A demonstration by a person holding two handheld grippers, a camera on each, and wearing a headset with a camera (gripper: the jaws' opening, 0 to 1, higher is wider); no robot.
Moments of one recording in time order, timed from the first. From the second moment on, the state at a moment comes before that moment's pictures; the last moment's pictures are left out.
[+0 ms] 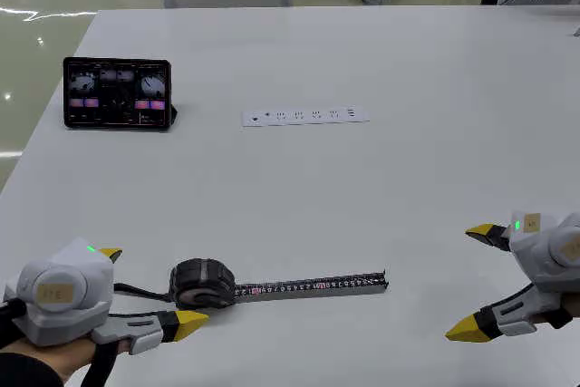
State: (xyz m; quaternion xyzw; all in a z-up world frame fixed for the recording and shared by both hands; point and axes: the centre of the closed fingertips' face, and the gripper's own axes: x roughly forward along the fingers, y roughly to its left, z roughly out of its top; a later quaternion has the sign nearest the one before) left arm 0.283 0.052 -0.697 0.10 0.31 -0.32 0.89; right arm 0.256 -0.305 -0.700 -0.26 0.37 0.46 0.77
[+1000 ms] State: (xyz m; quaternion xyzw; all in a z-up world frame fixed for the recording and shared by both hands) left arm 0.317 0.038 -0.712 0.04 0.23 -0.14 0.96; right arm 0.294 -0.245 -0.735 -0.34 0.36 0.56 0.66
